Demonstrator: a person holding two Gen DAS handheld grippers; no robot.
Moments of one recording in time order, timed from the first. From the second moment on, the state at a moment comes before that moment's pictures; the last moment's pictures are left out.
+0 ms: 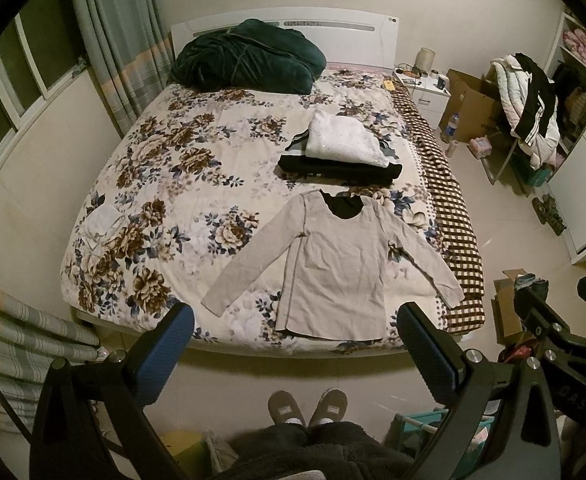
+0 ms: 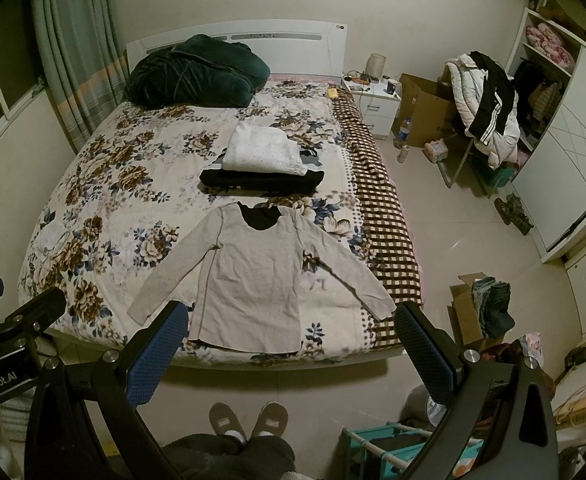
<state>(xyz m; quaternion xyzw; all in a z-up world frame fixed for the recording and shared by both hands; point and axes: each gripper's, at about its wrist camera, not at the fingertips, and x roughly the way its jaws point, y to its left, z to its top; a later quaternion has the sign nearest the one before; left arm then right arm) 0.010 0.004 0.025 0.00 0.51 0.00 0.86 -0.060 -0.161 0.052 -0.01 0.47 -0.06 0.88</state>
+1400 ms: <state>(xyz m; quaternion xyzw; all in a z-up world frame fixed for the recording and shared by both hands) 0.293 -0.150 -0.307 0.10 0.59 0.04 0.80 0.080 -0.528 -0.430 0.41 0.52 -0.32 0.68</state>
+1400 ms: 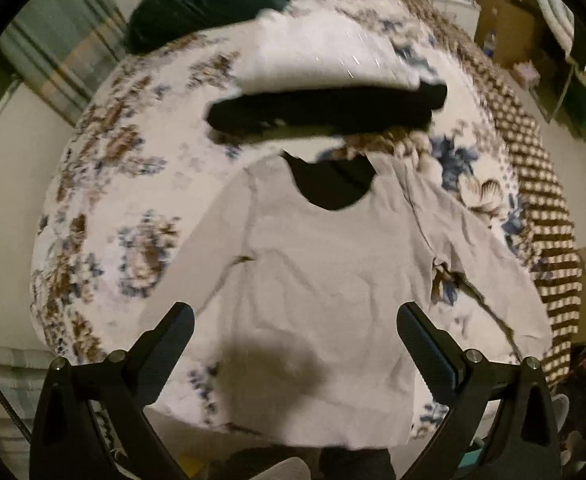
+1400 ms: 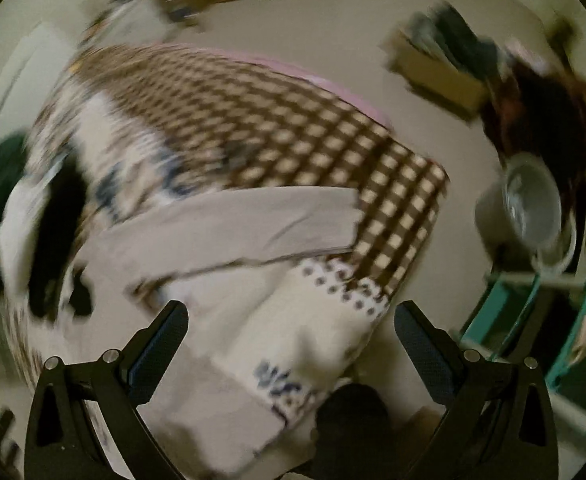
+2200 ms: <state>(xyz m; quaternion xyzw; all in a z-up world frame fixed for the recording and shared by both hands) 0.345 -0.208 -0.478 0.13 0.65 0.04 0.74 0.082 -0.594 -0.629 0.60 0.37 -0.42 0.58</state>
